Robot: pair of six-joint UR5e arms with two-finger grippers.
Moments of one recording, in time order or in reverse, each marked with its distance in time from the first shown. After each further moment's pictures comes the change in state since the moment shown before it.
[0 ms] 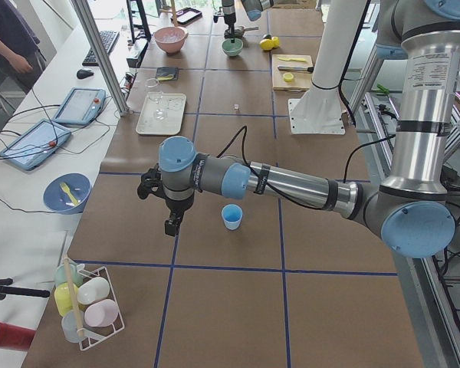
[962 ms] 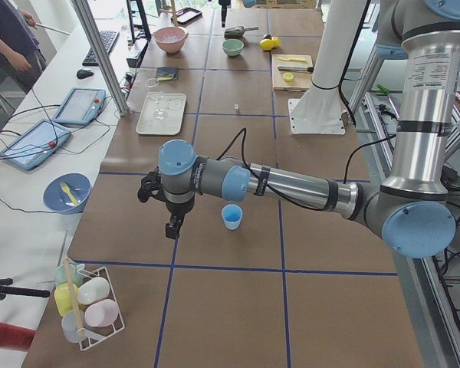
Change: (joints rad) left arm 0.000 0.003 0.013 -0.002 0.003 0.000; right arm 0.225 0.002 0.068 -0.010 -0.010 -0.208
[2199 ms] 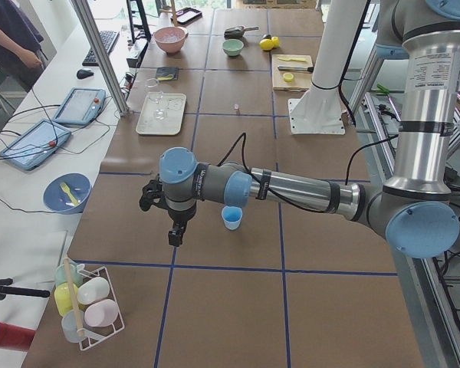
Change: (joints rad) left arm -0.020 0.018 0.042 0.007 -0.001 0.001; right arm 0.315 -0.005 0.100 -0.539 0.040 -0.573
